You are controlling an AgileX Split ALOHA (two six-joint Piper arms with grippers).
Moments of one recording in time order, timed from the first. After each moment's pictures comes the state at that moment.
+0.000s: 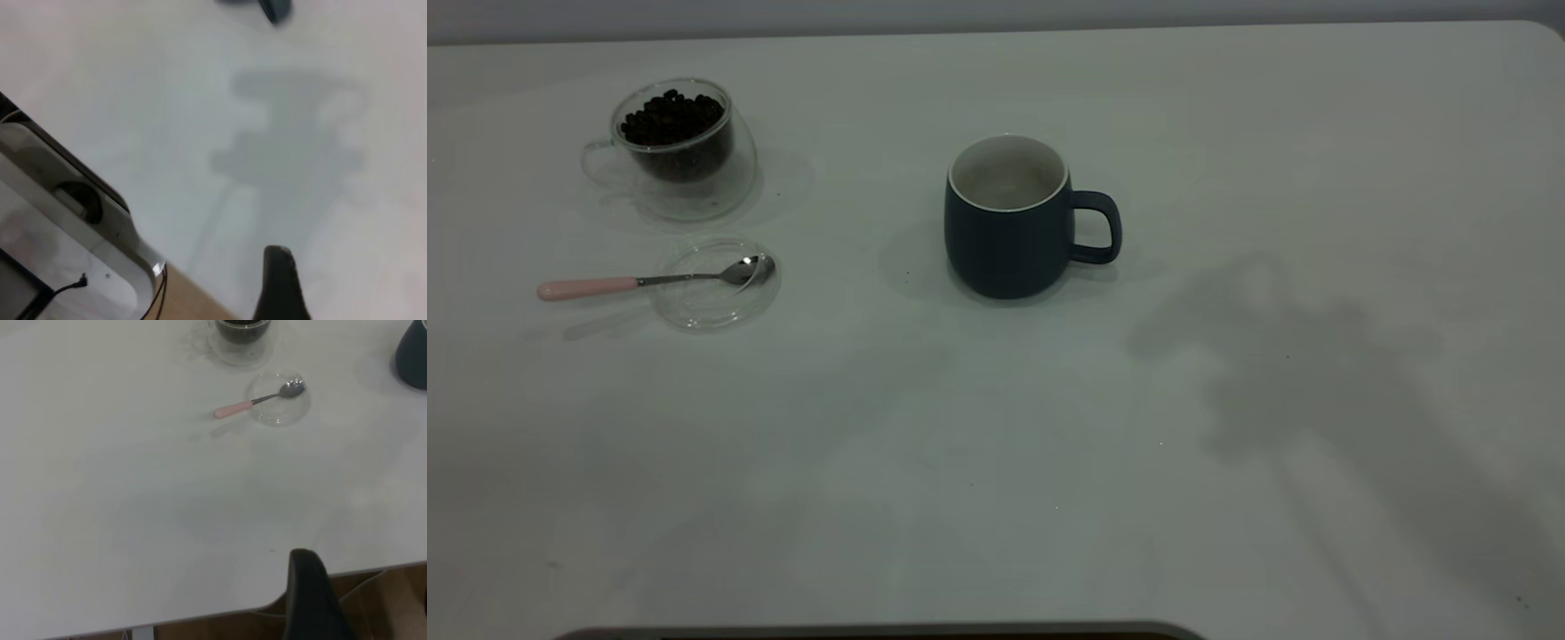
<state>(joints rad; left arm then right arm) 0.02 -0.02 -0.49 -0.11 1.14 0.14 0.40 1.55 -1.39 0.09 1.20 -0.31</state>
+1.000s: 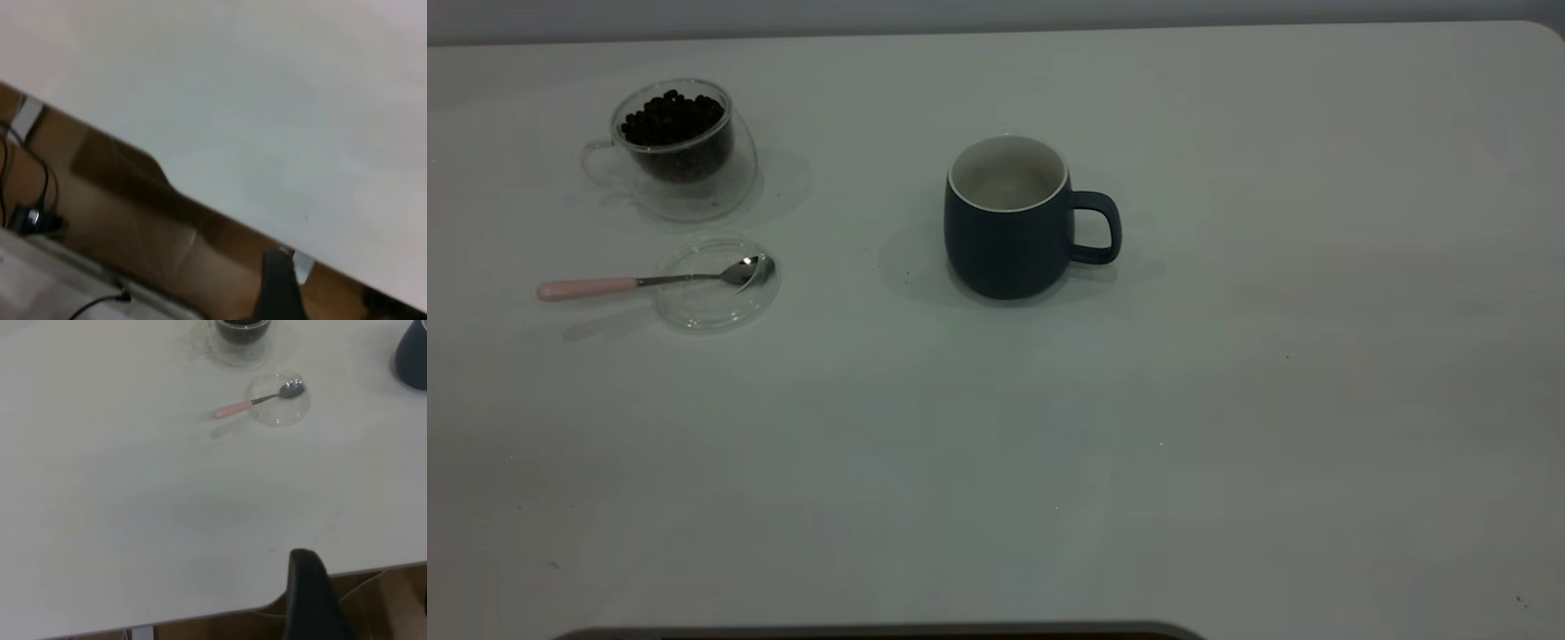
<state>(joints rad) 0.02 -0.02 -0.49 -0.11 1.14 0.14 0.36 0.31 -0.52 0.08 1.16 -0.07</state>
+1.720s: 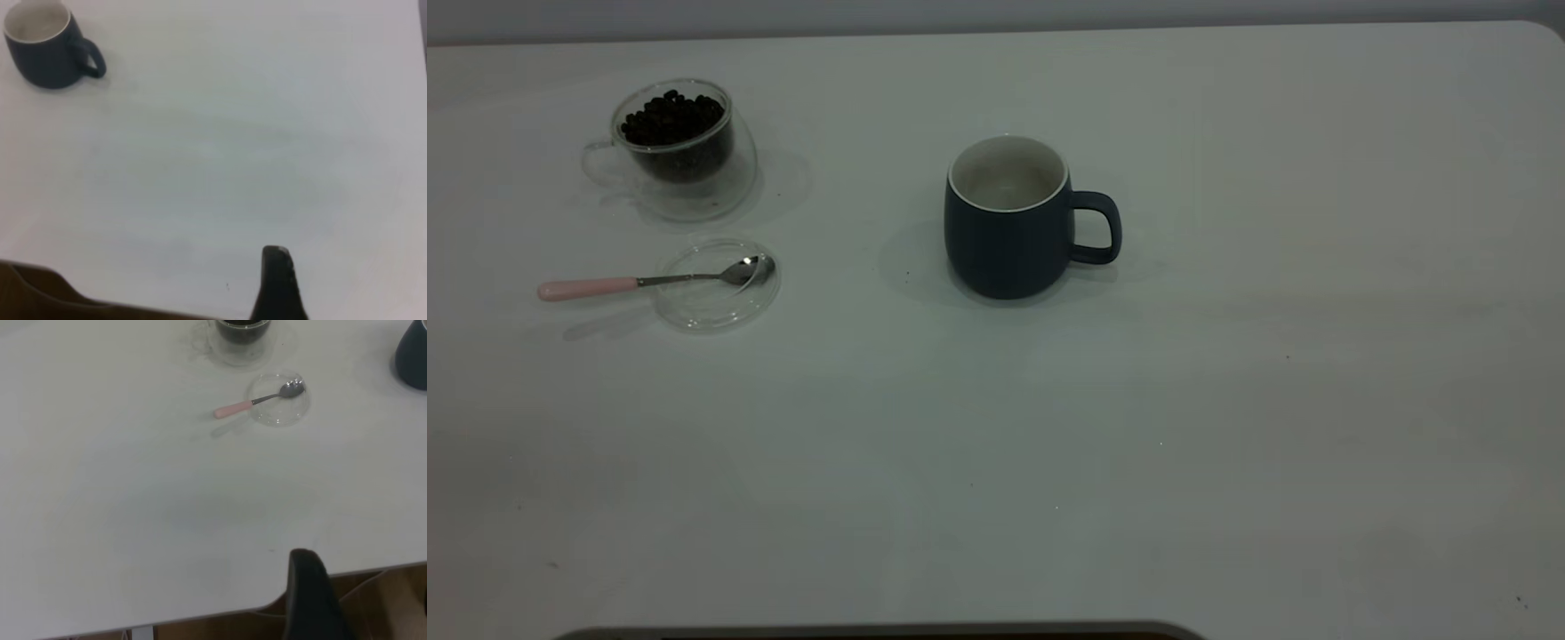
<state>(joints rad) 0.02 -0.02 -0.49 -0.11 1.14 0.14 0.06 0.05 -0.47 0.06 1.13 -0.12</state>
